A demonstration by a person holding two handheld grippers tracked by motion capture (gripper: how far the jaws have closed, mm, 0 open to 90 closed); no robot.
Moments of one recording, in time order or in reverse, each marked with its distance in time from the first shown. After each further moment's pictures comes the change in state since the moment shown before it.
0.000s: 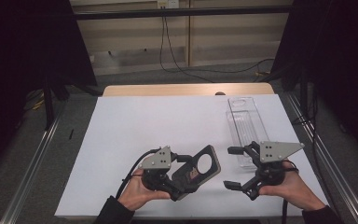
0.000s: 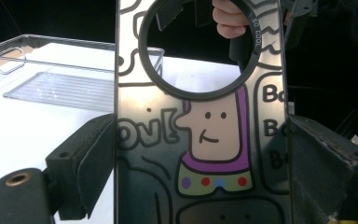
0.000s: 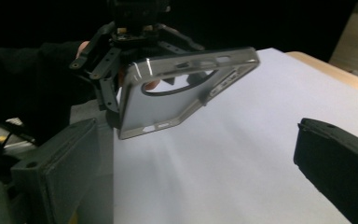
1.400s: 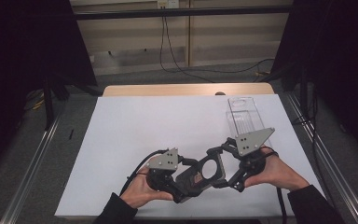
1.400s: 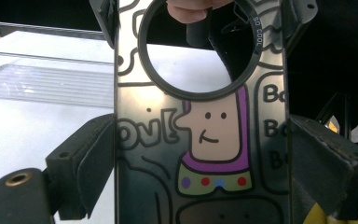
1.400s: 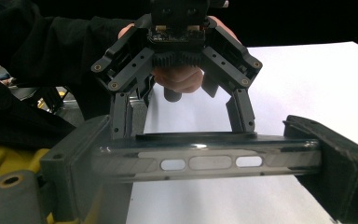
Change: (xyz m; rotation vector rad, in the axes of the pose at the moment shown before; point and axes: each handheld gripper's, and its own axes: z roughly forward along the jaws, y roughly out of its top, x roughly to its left) left arm 0.001 0.000 0.013 0.050 -0.083 0.015; right arm -0.018 0.021 0.041 0.113 0.251 -0.092
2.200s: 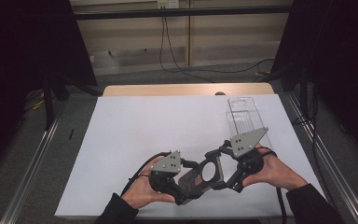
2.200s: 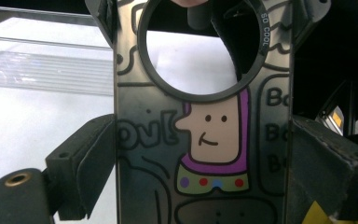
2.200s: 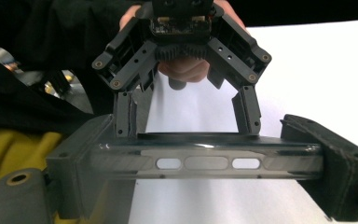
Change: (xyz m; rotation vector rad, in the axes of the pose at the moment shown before) left arm -0.002 -0.006 0.008 0.051 0.005 -0.001; right arm -0.002 0.000 0.006 0.084 0.028 0.007
